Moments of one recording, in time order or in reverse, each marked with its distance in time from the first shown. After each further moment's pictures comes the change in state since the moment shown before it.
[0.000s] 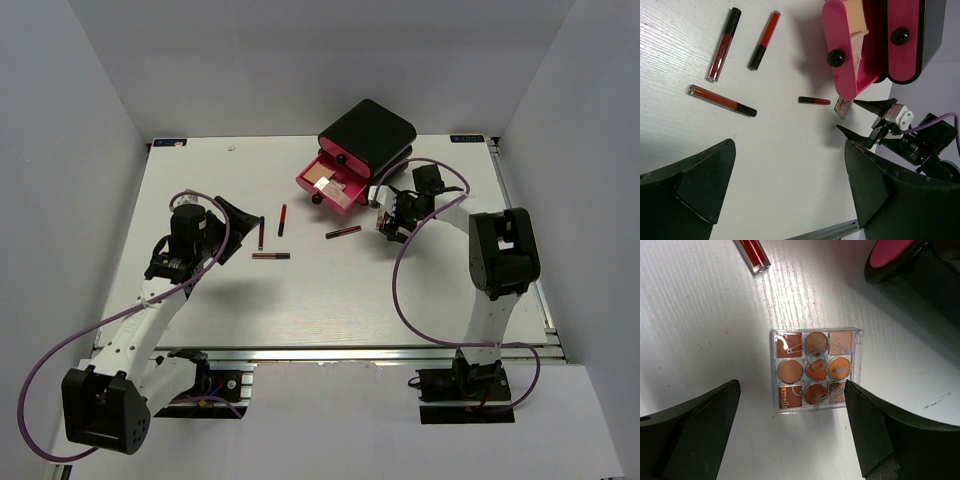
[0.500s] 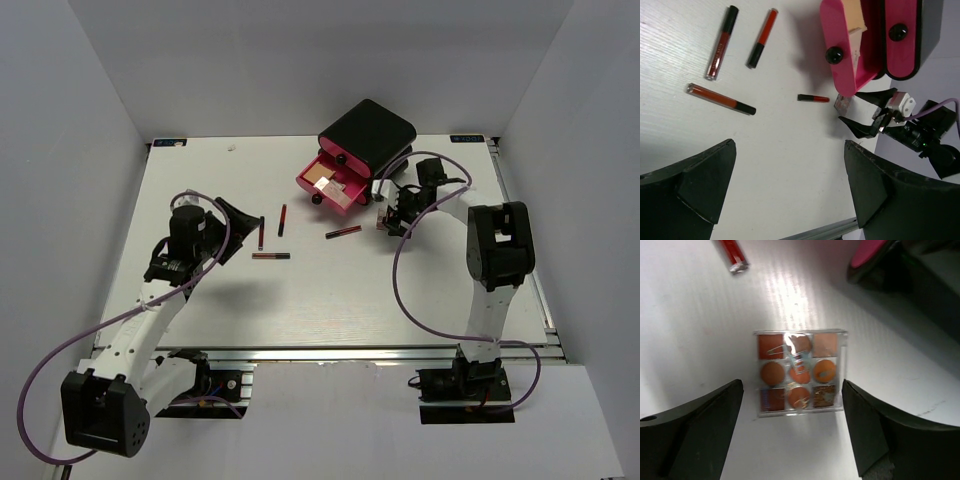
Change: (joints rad) left arm 0.000 -0.017 -0.010 -0.003 0.005 0.007; right arm -0.027 0.088 0.132 -0.076 -0.040 -0.032
